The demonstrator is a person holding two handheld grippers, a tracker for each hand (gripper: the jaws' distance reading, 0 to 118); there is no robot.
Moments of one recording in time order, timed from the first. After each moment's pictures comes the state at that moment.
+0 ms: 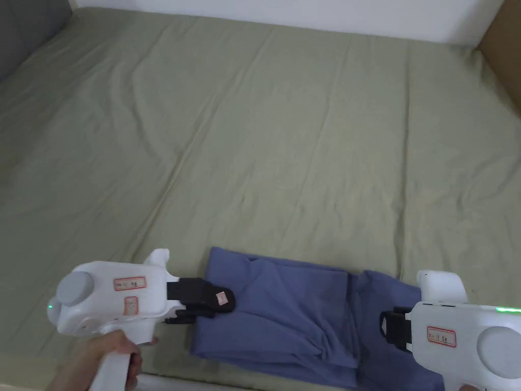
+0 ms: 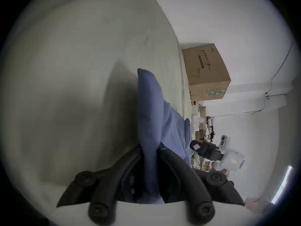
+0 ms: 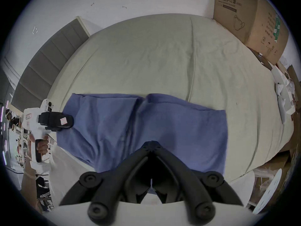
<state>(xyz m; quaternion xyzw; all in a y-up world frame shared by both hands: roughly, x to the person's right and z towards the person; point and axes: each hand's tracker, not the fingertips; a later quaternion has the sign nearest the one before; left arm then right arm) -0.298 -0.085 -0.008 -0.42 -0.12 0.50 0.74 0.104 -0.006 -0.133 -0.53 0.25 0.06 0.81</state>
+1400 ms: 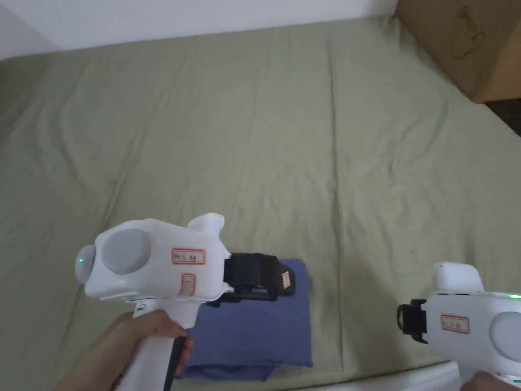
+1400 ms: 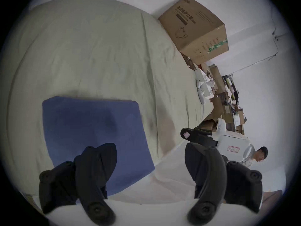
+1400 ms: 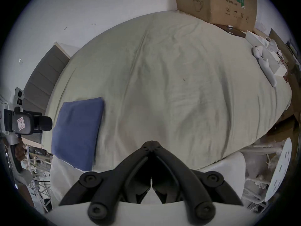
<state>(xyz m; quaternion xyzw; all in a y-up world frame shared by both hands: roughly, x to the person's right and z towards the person) -0.141 0.029 -0.096 -0.52 -0.16 0.29 0.79 0.223 -0.016 -0.137 -0.54 0.17 -0.04 0.82</state>
